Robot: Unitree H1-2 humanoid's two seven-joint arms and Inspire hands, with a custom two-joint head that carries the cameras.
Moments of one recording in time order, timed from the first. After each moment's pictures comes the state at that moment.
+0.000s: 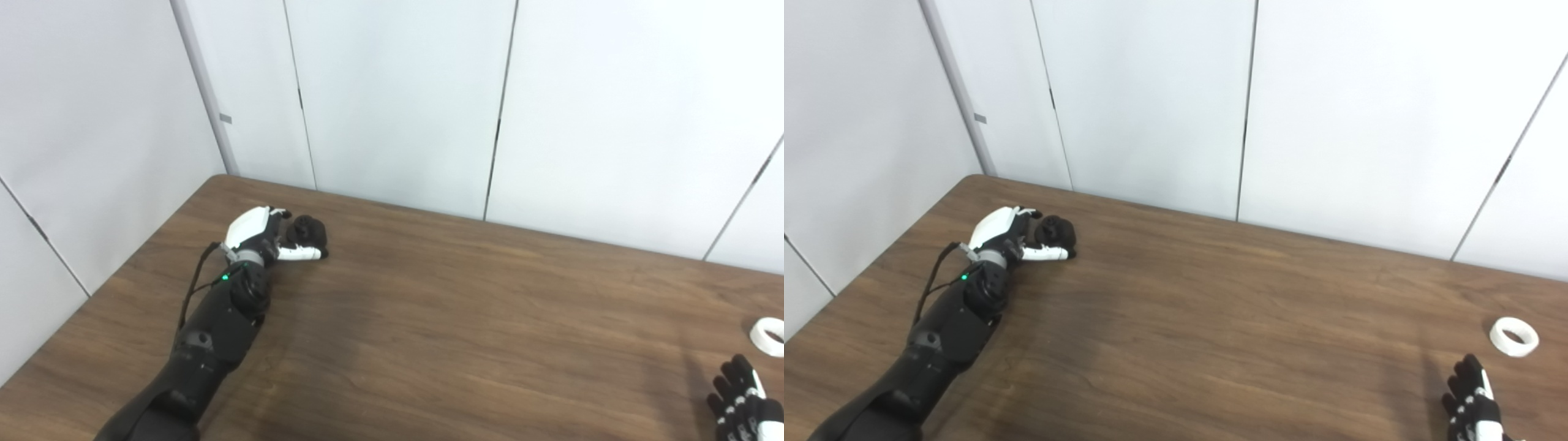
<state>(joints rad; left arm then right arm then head) -0.49 0.51 -0.04 0.55 0.54 0.36 0.07 0.12 -0.13 -0.09 -0.21 0.14 0.07 0.10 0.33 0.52</state>
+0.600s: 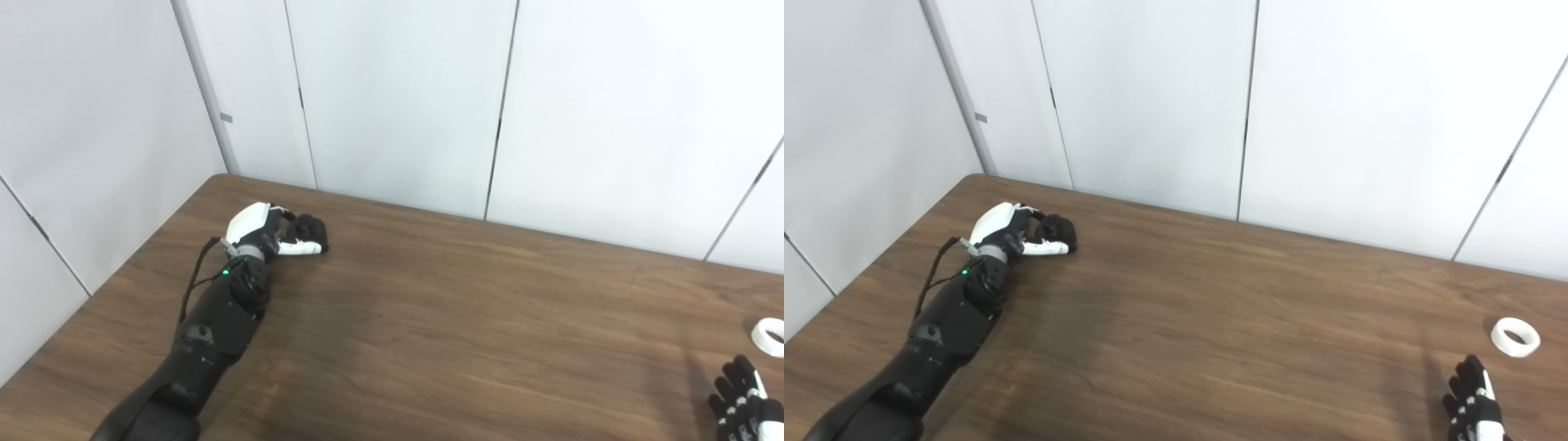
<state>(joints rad) -0.51 0.52 -0.05 0.55 0.50 0.36 0.07 0.12 -0.12 -0.09 -0.21 0.13 0.07 0.09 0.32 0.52</state>
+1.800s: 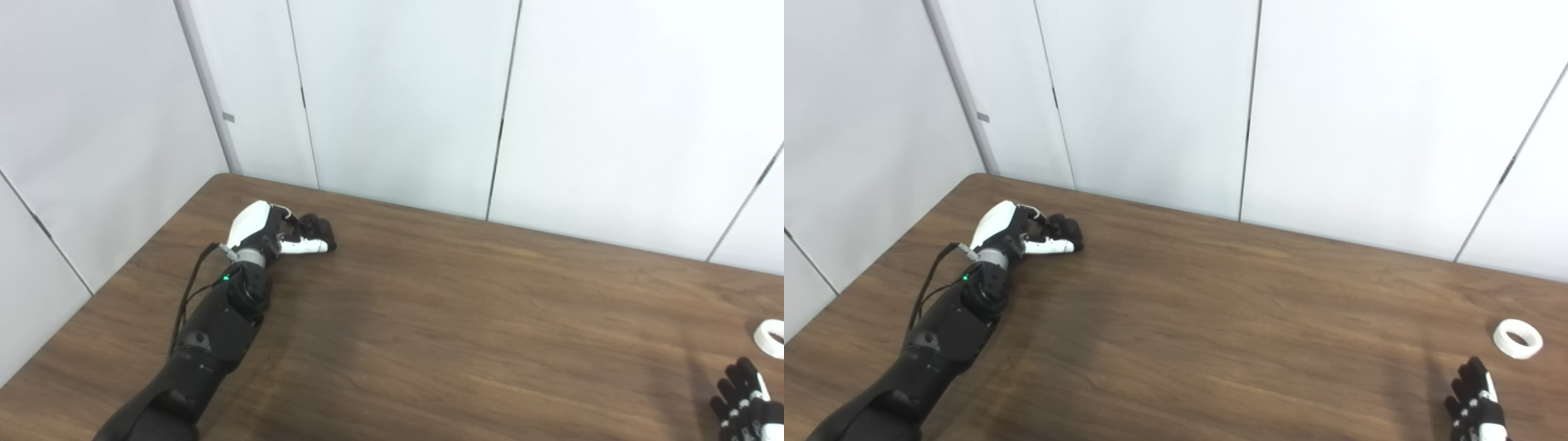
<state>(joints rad) -0.48 0.51 -0.04 0.56 0.45 0.25 0.15 0.13 -0.13 -0.09 -0.22 0.14 0.07 0.09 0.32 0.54</state>
